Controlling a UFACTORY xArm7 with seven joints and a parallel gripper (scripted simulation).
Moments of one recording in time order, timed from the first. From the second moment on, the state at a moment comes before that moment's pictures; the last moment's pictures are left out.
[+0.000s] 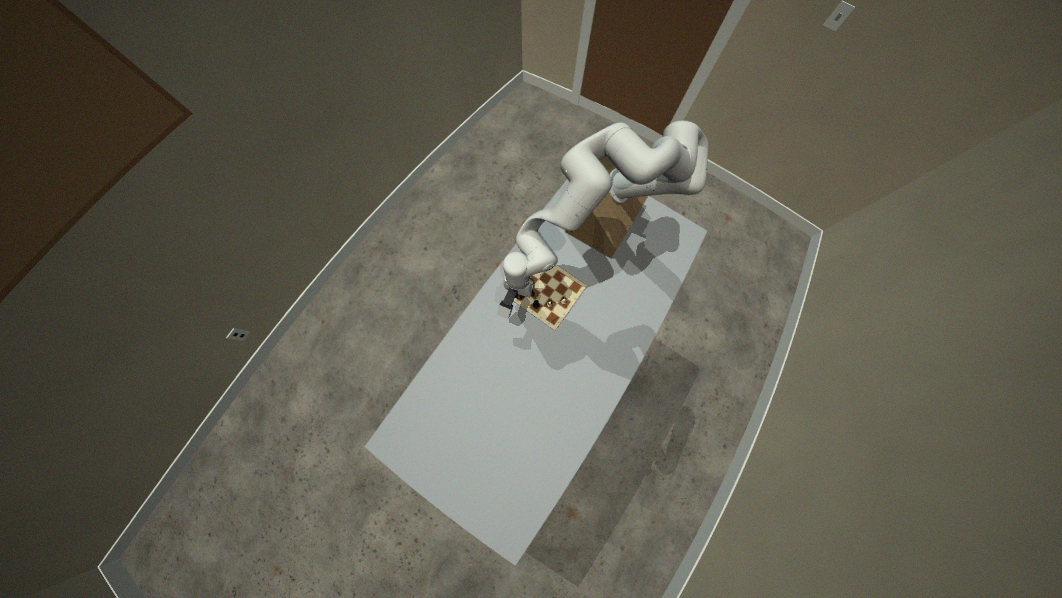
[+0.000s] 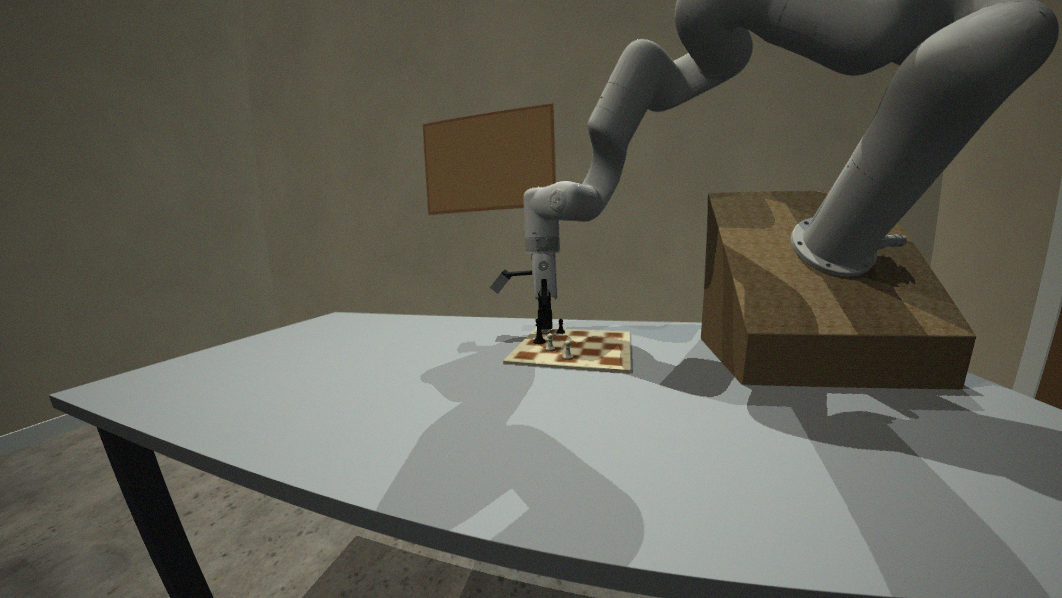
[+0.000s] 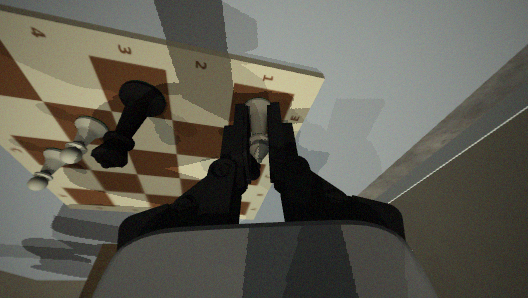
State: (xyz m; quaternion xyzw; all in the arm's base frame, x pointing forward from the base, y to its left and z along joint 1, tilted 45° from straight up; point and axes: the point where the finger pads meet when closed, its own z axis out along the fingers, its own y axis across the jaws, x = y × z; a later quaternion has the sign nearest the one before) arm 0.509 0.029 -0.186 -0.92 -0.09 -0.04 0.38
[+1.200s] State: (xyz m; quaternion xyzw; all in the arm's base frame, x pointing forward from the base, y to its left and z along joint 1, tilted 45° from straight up) arm 0.508 -0.041 -0.115 -0.92 -0.09 -0.04 0.38
